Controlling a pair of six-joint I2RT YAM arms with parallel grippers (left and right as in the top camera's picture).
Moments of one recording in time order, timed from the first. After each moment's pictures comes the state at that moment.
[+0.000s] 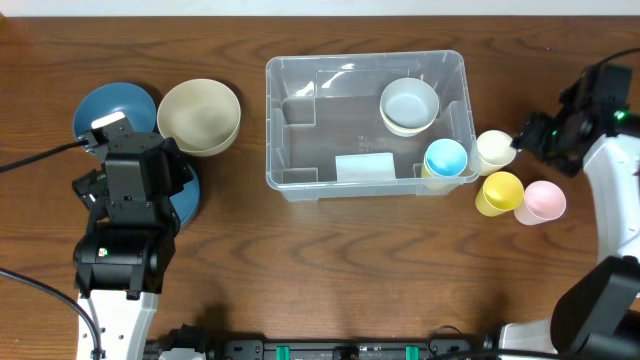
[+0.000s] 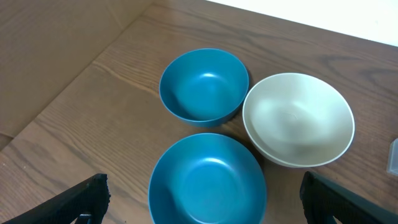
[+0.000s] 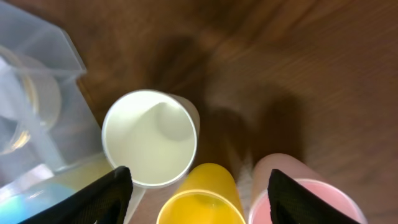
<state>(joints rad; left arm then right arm) -0.06 0.97 1.02 -0.76 -0.53 -0.30 -0.26 1.63 1.28 -0.86 -0.09 0.28</state>
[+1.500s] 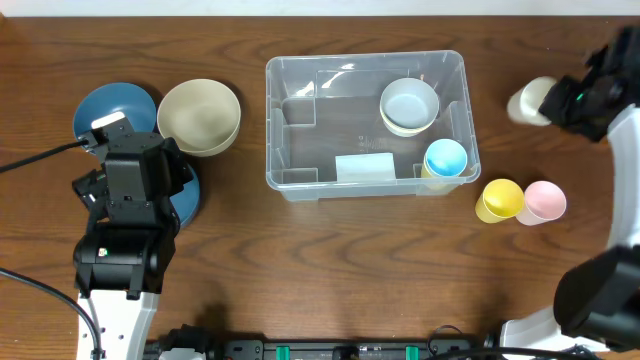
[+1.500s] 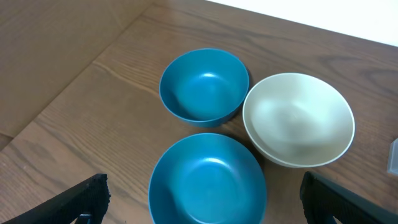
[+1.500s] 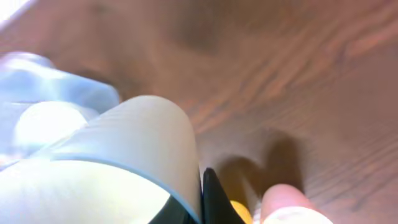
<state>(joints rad) -0.06 0.97 1.02 -0.76 -0.53 -0.30 -0.29 1.71 1.67 -1.05 -0.12 0.30</state>
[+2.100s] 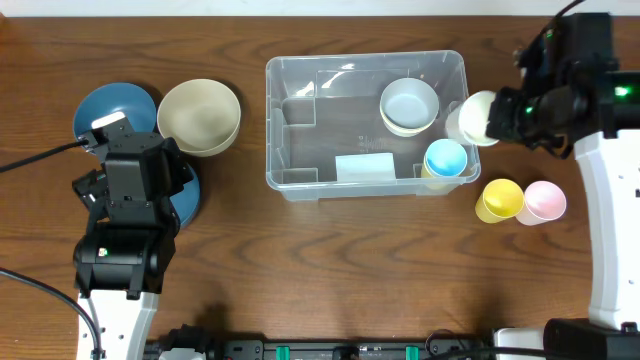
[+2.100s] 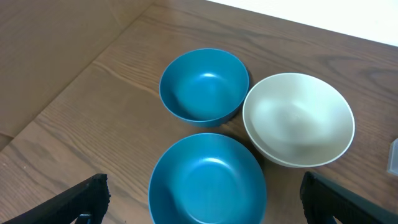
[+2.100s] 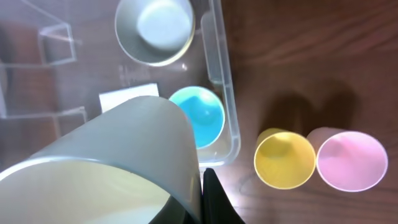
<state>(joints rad) -0.06 0.97 1.02 -0.76 -0.53 -0.30 0.03 1.57 1.75 -1.37 -0.11 0.25</state>
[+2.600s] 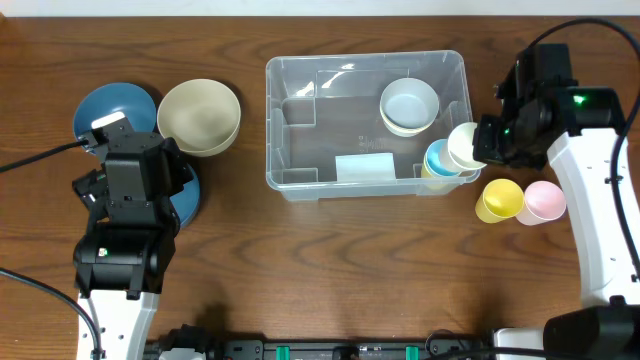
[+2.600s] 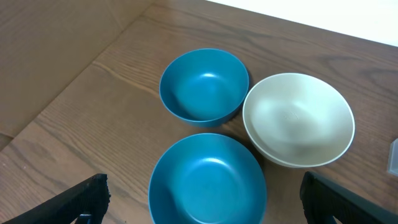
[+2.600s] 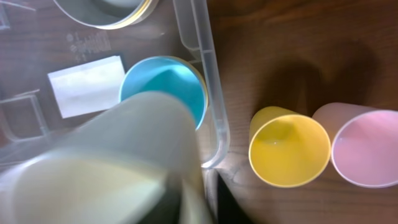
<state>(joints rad) -0.06 0.97 1.02 -0.76 -0.53 -0.30 0.04 1.57 1.50 -1.25 -0.08 0.26</state>
